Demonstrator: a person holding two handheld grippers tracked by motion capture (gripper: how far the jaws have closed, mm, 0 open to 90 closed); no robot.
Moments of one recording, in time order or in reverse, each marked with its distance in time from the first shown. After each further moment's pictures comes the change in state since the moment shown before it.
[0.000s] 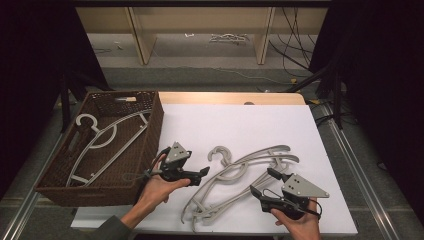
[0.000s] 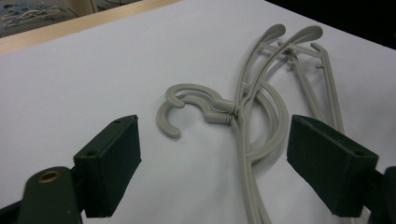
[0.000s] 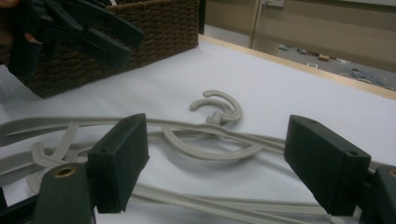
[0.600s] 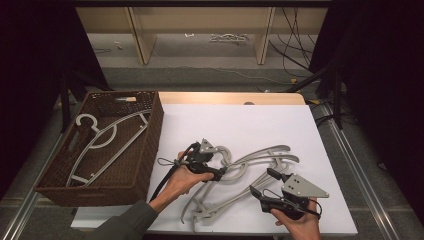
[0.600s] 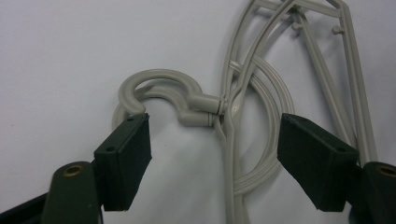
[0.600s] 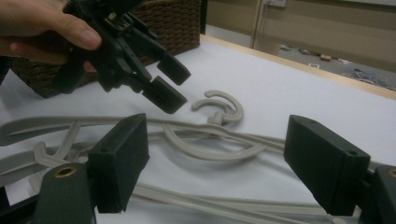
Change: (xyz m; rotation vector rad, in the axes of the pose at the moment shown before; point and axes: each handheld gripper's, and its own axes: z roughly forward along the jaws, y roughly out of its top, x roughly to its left) left arm -0.015 0.019 0.063 0.198 -0.040 0.041; right arm 0.002 0.000 -0.001 0.011 0.012 0.015
